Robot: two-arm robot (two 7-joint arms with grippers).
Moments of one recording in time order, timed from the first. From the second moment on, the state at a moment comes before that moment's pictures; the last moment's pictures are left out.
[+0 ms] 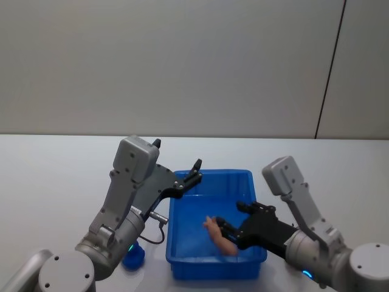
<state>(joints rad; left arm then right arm) -0.24 0.38 0.45 -1.63 -0.20 0.01 -0.01 0.19 0.18 -0.35 -1.57 0.06 0.37 0.40</state>
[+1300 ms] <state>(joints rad) -0.24 0.38 0.45 -1.63 -0.20 0.01 -0.01 0.03 0.33 -0.28 -1.71 0.19 0.30 0.28</state>
